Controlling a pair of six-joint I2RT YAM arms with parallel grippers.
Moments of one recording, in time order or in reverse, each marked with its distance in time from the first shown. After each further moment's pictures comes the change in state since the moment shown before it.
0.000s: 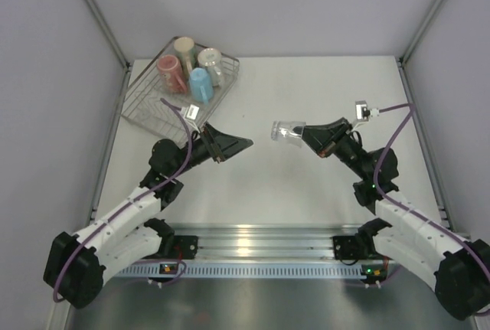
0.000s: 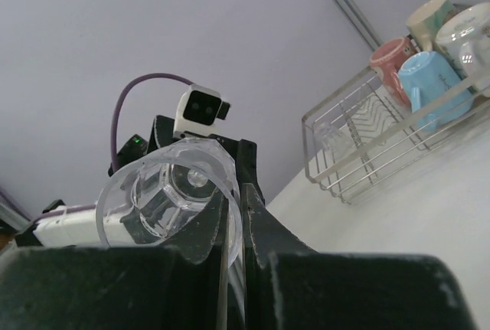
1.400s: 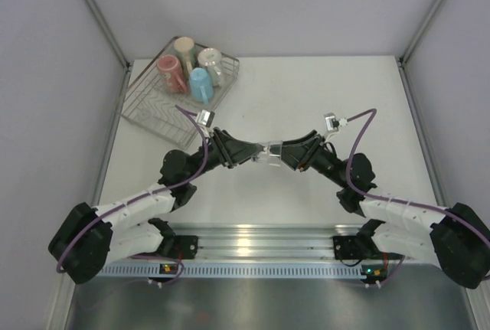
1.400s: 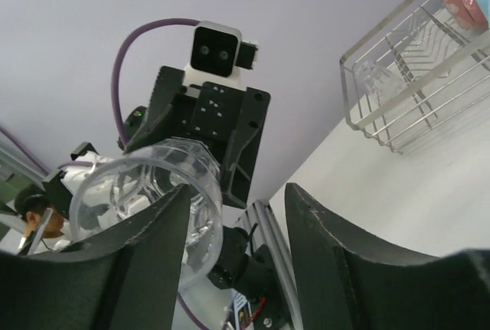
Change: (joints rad) left arm -0.161 0.202 -0.073 0.498 -0.064 -0.230; right arm 0.265 0.208 -0.061 0.216 0.120 0.039
